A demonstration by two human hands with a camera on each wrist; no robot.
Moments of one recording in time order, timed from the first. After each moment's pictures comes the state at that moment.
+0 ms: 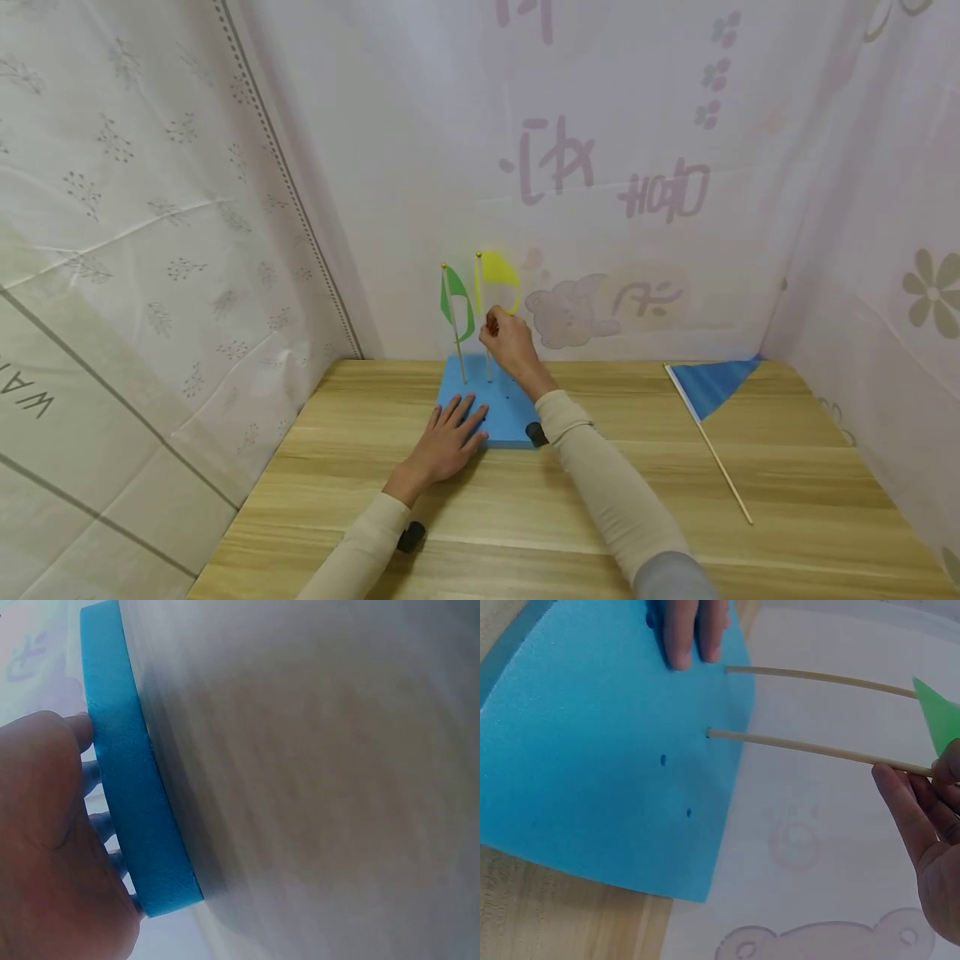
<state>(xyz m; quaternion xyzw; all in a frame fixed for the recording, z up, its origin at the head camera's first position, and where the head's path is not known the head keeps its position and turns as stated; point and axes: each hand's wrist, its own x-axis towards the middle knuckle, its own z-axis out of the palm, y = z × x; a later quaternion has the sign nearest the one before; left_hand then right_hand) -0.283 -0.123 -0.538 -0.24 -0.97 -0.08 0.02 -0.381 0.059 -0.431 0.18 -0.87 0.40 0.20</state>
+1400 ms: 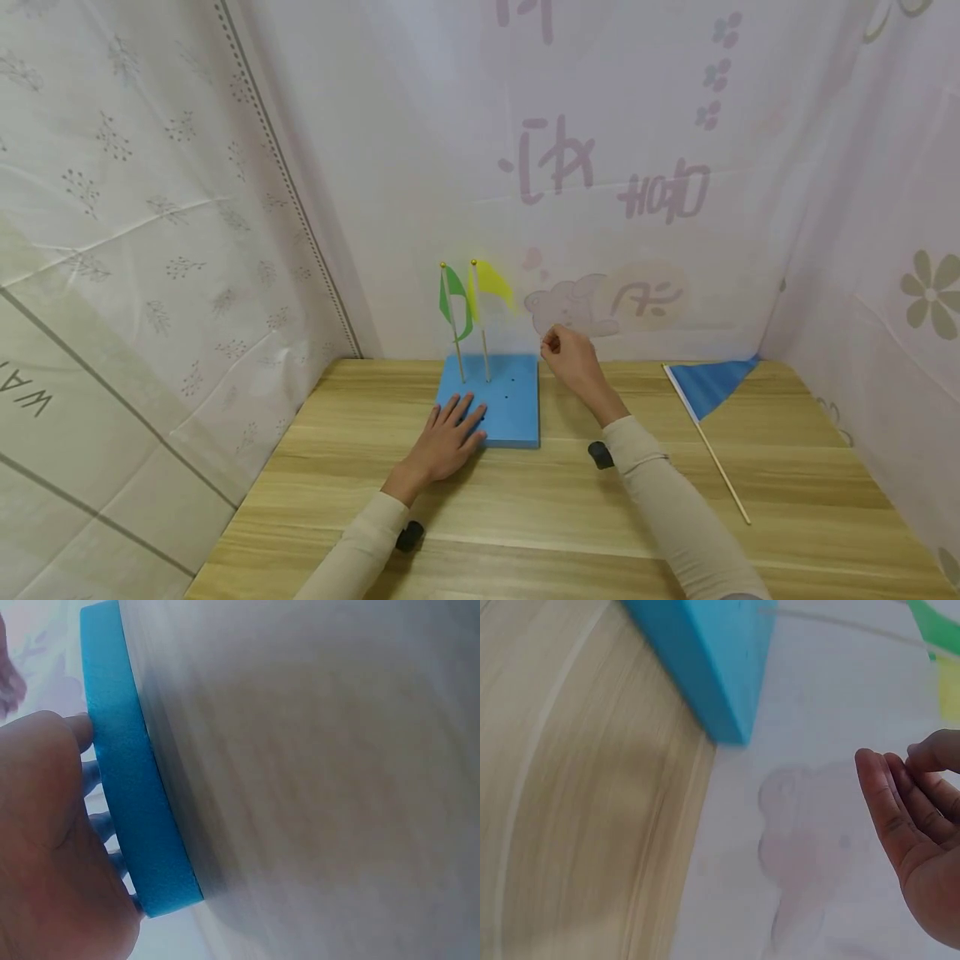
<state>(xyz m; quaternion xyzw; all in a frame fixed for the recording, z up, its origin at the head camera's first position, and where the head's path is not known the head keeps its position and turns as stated) -0.282 -0.124 -0.540 -0.25 -0.96 -0.08 0.04 -0.358 0.158 -0.454 0.14 -0.90 0.38 0.18</state>
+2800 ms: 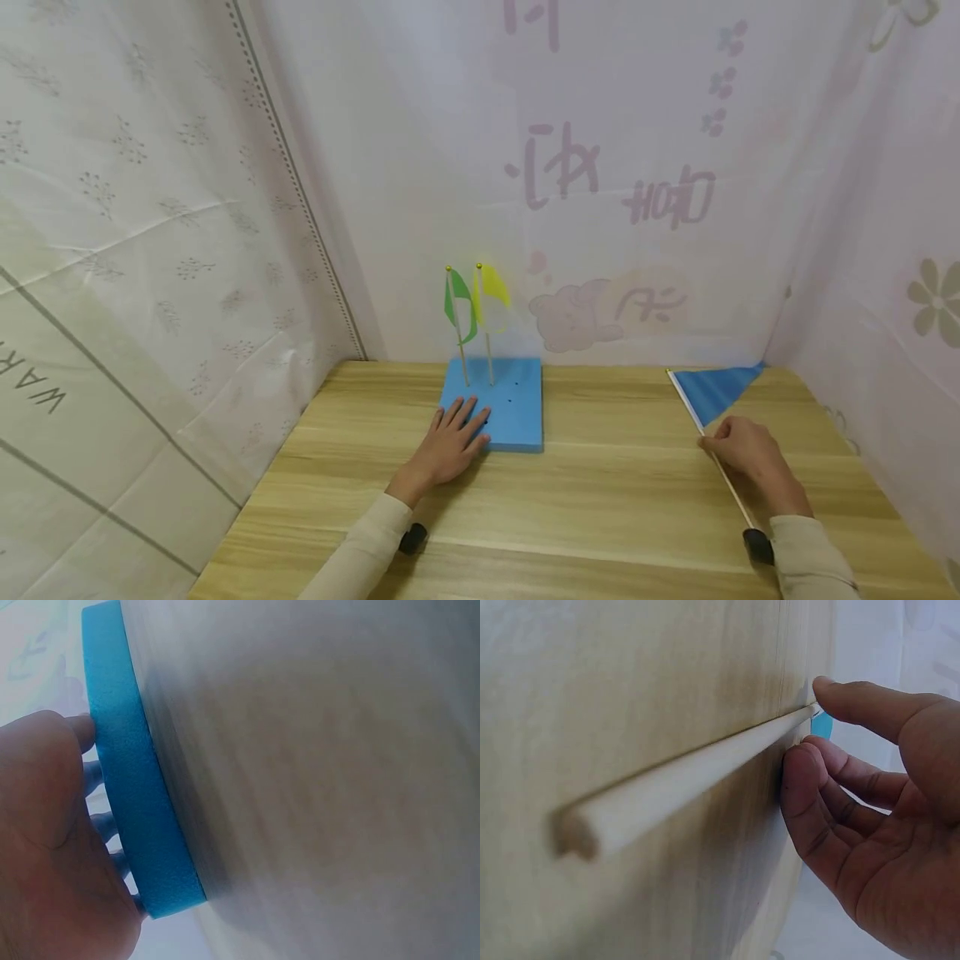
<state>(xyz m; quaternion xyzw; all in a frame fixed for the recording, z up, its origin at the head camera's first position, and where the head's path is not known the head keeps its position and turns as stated) -0.275 -0.121 -0.530 -0.25 -0.97 -0.08 0.04 -0.248 0.384 -0.514 0.00 -0.97 0.26 -0.03</state>
